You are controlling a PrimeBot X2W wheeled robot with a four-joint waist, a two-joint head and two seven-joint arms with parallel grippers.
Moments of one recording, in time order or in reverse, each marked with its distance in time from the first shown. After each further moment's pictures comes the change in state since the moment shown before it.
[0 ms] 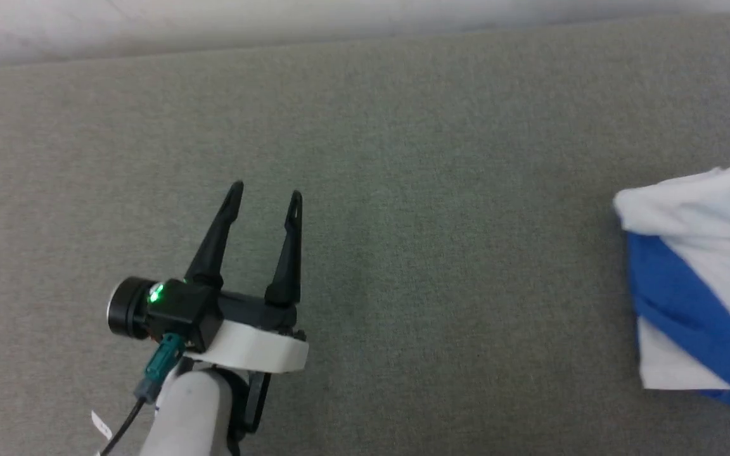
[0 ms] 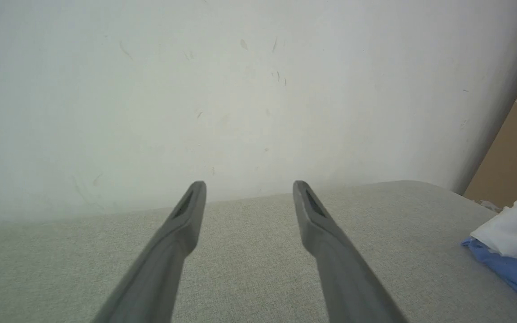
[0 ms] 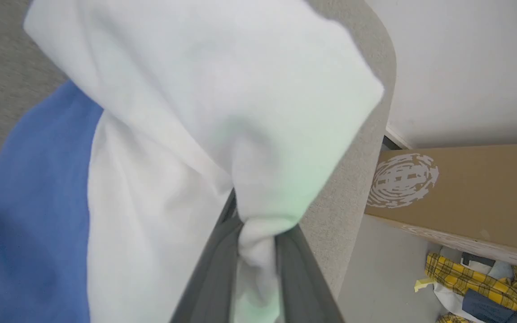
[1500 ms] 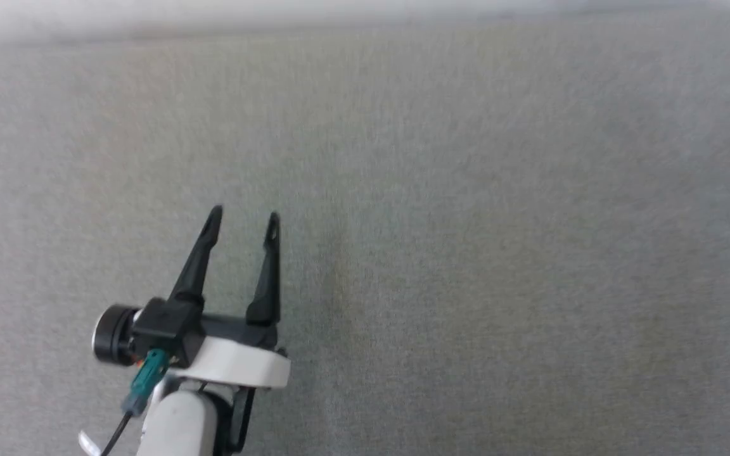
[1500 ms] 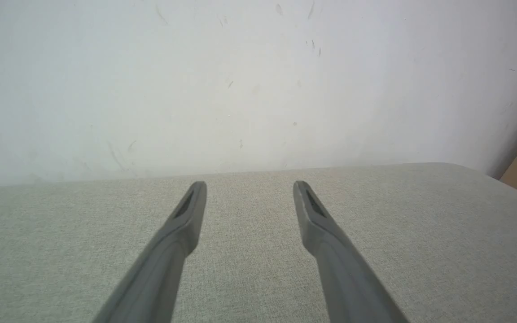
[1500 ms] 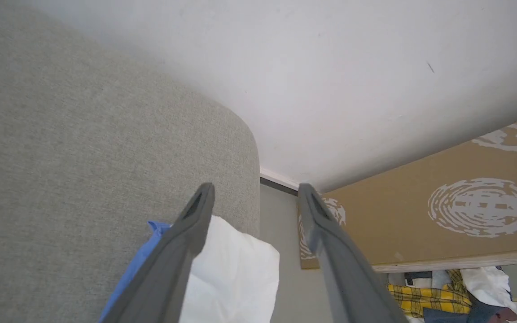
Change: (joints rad) left arm 0.042 0.000 0.048 0.023 0.001 0.001 0.000; right arm -0.245 0.031 -0.132 0.482 -0.154 0.000 -0.505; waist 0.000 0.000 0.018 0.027
